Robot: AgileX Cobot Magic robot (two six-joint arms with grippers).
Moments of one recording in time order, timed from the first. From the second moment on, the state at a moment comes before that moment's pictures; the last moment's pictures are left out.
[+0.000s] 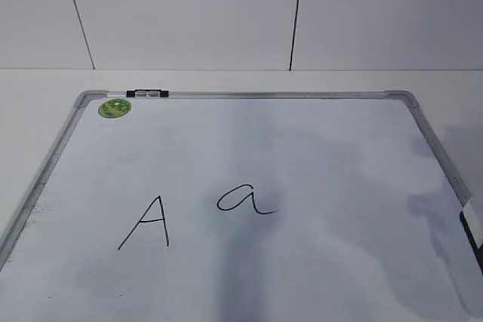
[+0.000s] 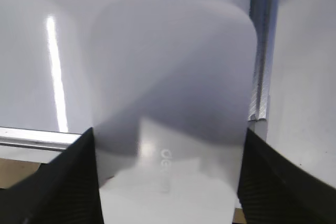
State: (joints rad) left arm -0.02 0.01 -0.52 -0.17 1.10 0.10; right arm 0.04 1.19 -0.74 0.20 1.08 -0.06
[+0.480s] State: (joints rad) left arm -0.02 0.01 -0.52 -0.17 1.10 0.10; right arm 0.04 1.15 -0.77 0.26 1.12 -0.10
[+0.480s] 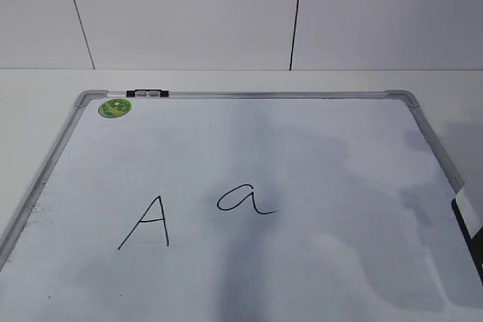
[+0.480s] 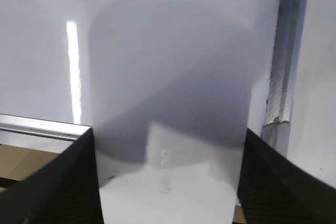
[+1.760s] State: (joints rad) left arm -0.02 0.82 -0.70 -0.30 0.95 0.10; right arm 0.04 1.15 -0.77 0.29 1.13 -0.12
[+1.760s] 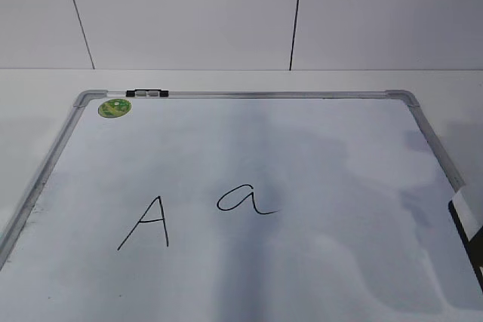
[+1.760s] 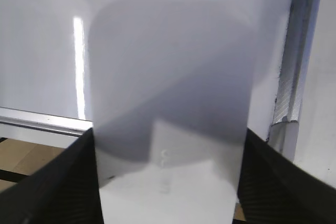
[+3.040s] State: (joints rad) left arm -0.02 1.67 -1.07 -0.27 0.84 0.18; right arm 0.04 1.25 -0.85 0.25 1.11 -0.12
